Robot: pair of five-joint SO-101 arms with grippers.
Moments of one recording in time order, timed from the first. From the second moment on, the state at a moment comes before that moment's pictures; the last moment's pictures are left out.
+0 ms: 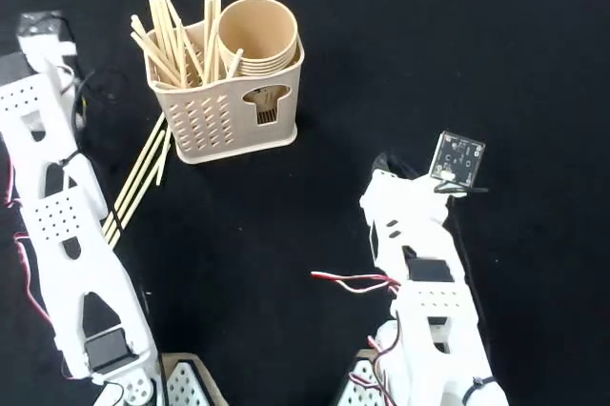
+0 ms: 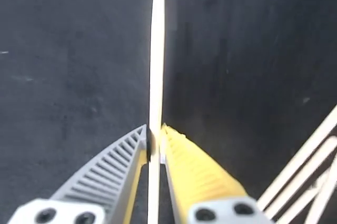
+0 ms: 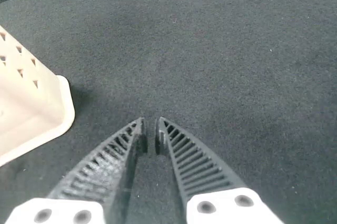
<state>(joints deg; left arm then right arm) -29.4 67.5 -85.8 100.2 -15.3 0.6 -53.4 88.3 5.6 -18.3</state>
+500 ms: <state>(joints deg) -30.5 51.9 -63.9 101.1 -1.1 0.6 -53.4 88.3 5.6 -18.3</state>
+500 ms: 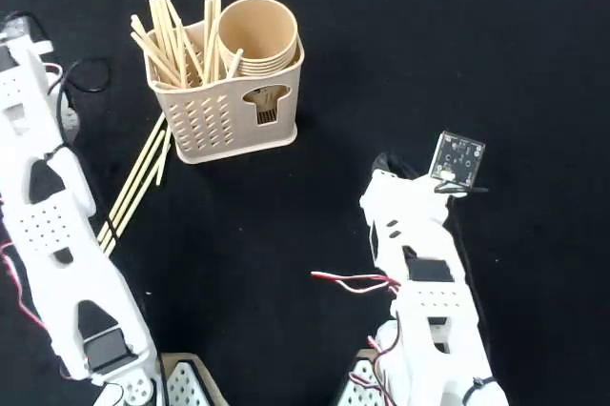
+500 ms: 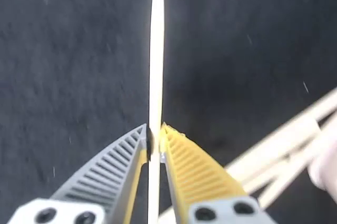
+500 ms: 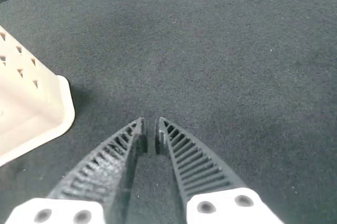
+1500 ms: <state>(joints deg) -27.0 -41.0 32.3 37.8 1.2 0.6 -53.4 88.5 5.6 -18.3</state>
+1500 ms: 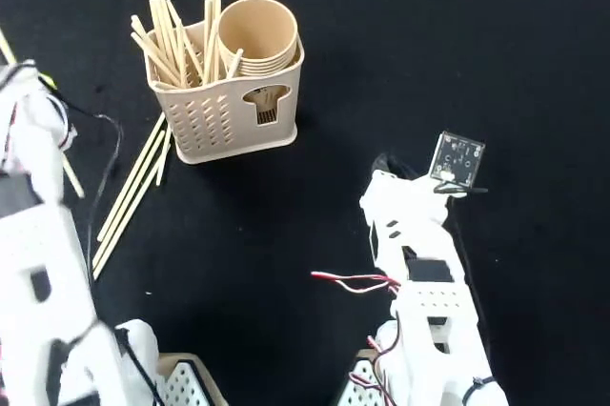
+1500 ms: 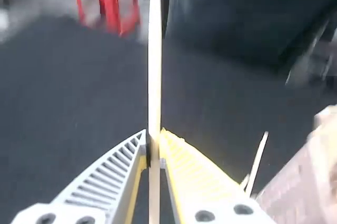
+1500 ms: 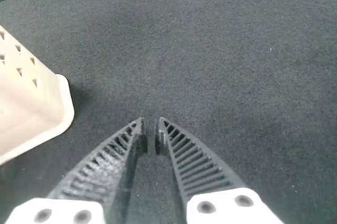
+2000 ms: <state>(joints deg) -7.8 -69.1 44.2 5.2 5.8 0.6 -53.4 88.5 5.6 -18.3</state>
